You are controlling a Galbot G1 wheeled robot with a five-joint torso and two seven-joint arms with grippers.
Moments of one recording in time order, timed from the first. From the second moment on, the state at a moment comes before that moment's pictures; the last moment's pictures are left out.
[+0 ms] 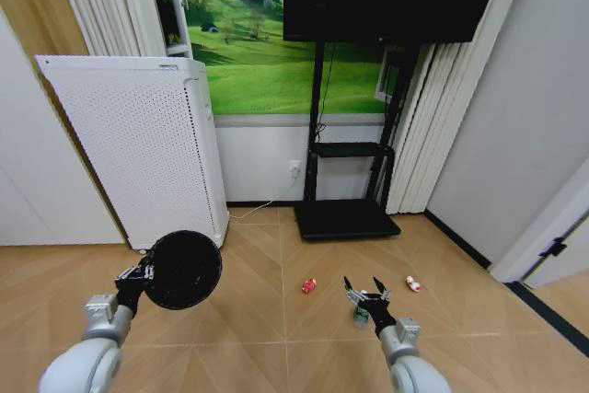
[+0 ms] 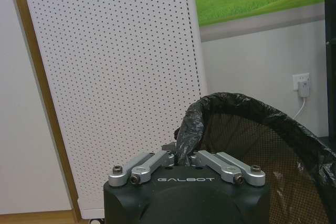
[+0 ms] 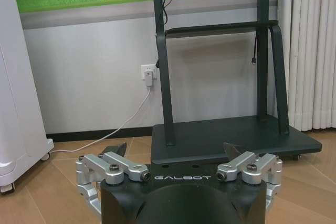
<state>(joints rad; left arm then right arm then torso) 1.49 -1.16 -0.86 -2.11 -0.34 0.30 -0.05 -1.49 1.48 0.65 1.96 0.19 -0.13 -0.11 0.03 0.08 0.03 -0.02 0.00</state>
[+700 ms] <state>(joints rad) 1.49 -1.16 -0.86 -2.11 -0.34 0.30 -0.04 -1.50 1.50 0.65 1.96 0.16 -0.12 -0.14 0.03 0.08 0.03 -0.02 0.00</state>
